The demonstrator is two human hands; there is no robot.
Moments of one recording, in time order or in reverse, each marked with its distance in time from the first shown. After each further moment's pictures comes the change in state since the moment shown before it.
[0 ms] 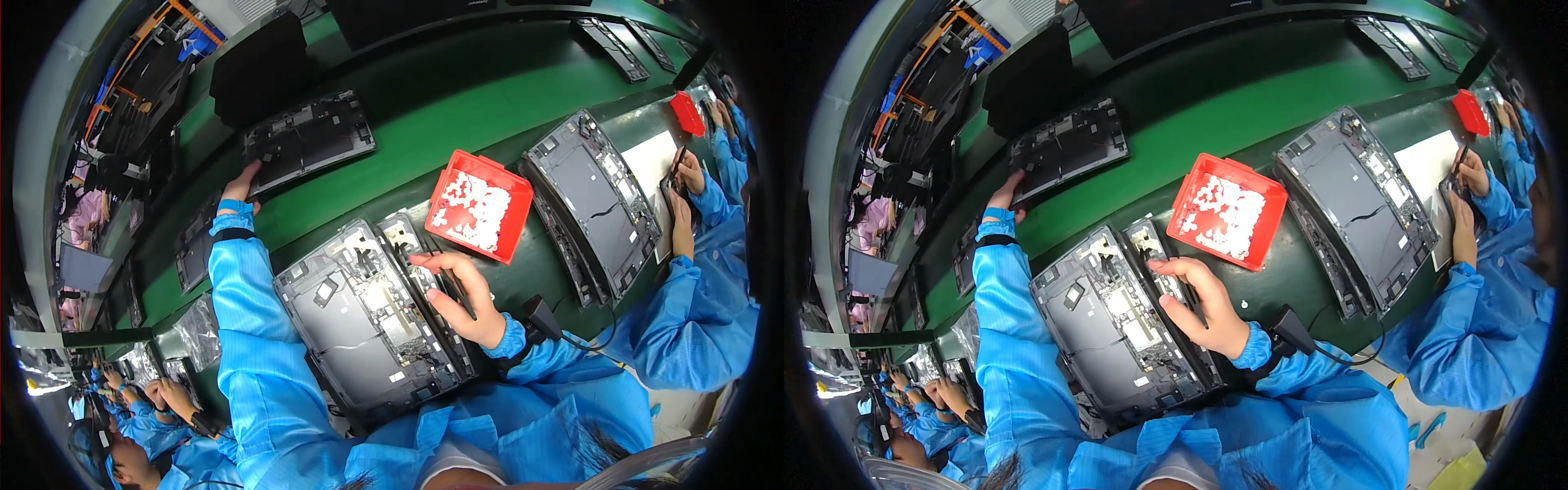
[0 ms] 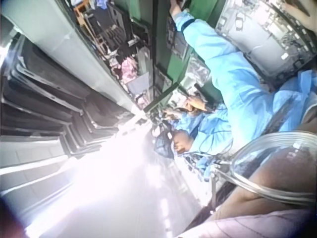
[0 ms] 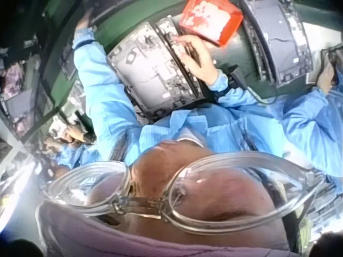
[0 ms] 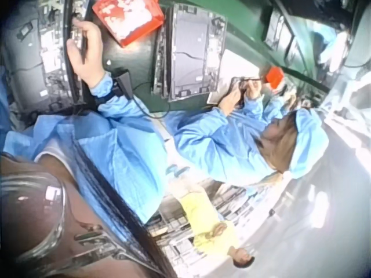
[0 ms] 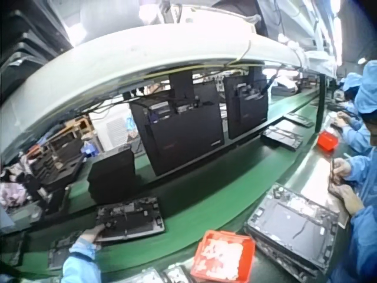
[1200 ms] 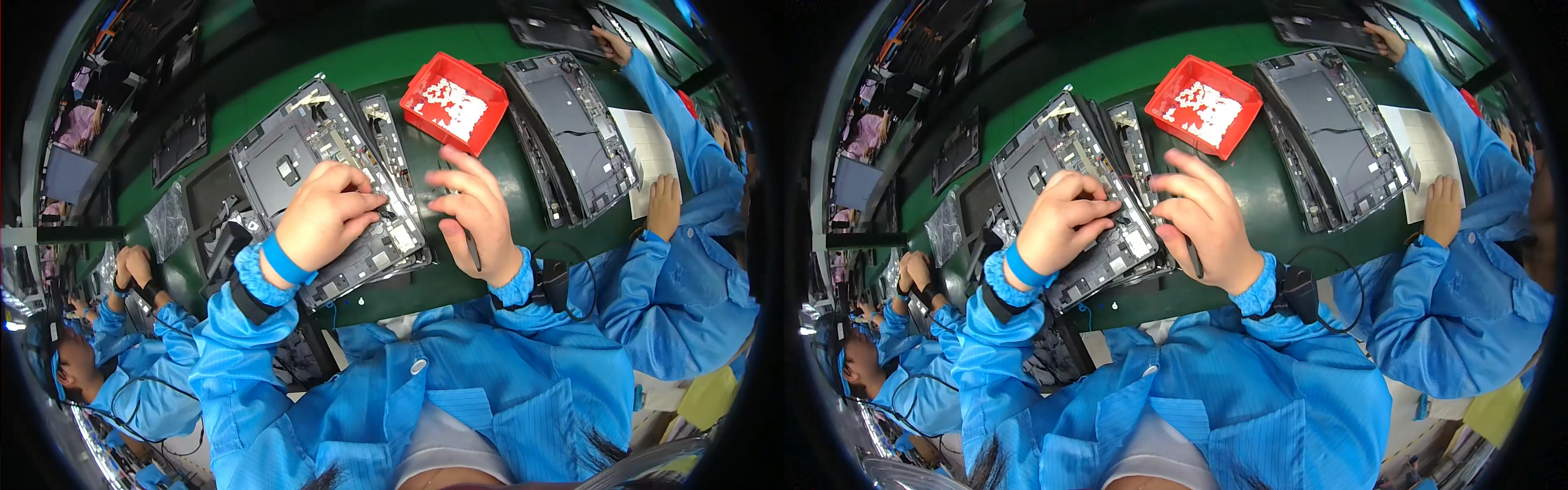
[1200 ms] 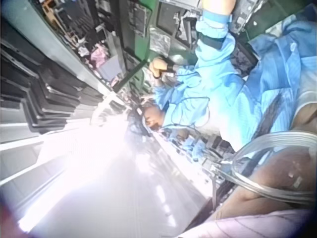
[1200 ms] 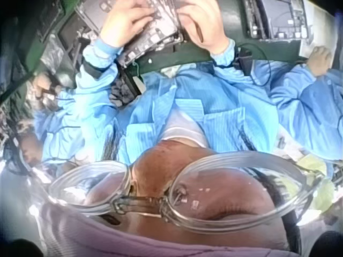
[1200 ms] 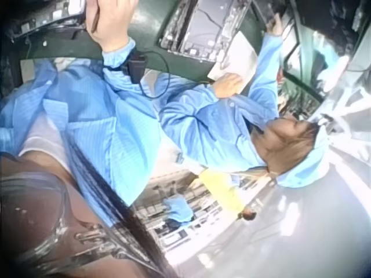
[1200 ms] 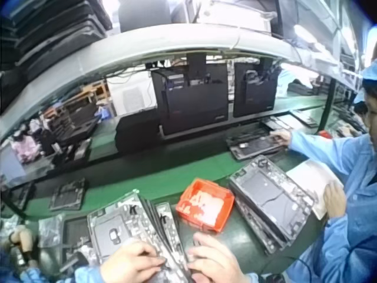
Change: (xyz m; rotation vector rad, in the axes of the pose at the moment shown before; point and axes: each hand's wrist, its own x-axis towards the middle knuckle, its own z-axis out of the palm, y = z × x) left_hand -0.340 -0.053 0.068 0.321 -0.206 1.368; right_hand -0.057 -0.068 -0.027 -0.771 -0.068 -0.546
